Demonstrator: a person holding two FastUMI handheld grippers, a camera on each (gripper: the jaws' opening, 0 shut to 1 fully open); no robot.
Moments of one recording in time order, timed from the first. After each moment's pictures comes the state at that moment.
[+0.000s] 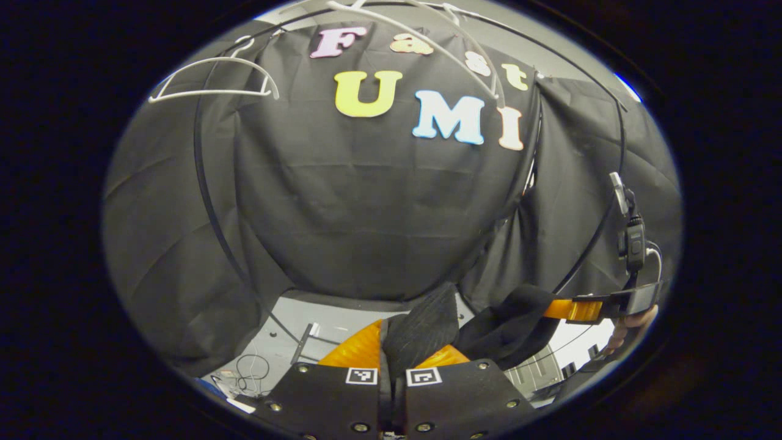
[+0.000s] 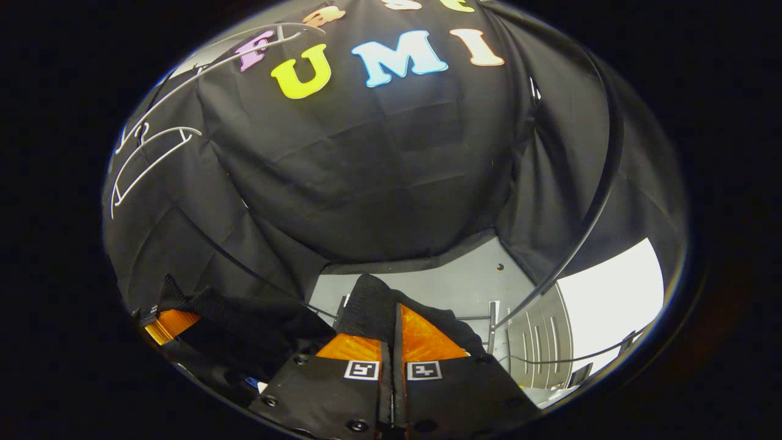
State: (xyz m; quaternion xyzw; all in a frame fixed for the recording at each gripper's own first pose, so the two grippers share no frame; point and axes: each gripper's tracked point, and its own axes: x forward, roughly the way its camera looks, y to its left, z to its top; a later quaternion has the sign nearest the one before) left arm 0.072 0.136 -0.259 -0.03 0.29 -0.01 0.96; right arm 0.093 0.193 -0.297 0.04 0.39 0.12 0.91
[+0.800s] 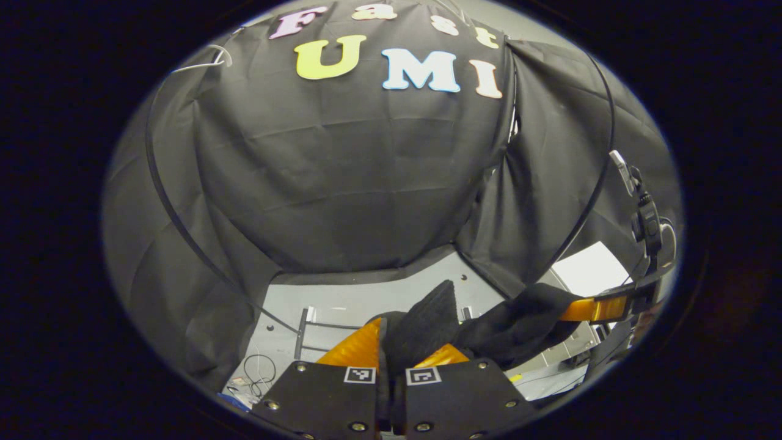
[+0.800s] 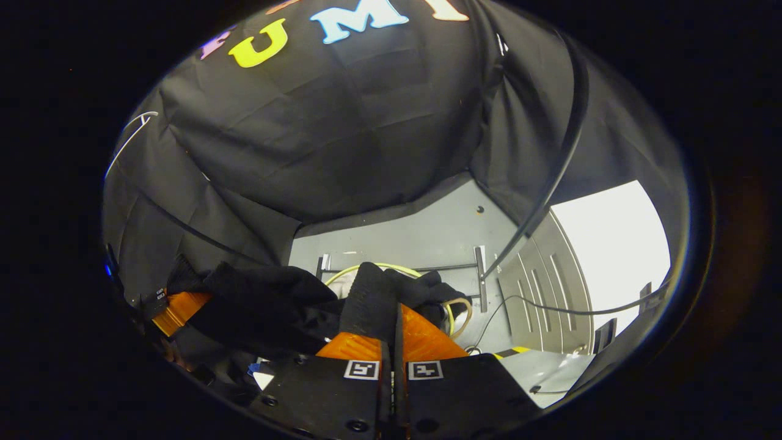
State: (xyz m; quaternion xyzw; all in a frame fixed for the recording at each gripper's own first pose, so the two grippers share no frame) left arm 0.087 0.112 -0.383 0.03 0.35 -0.07 0.93; right arm 0.042 0.163 -0.407 0.06 0.49 0.05 0.87
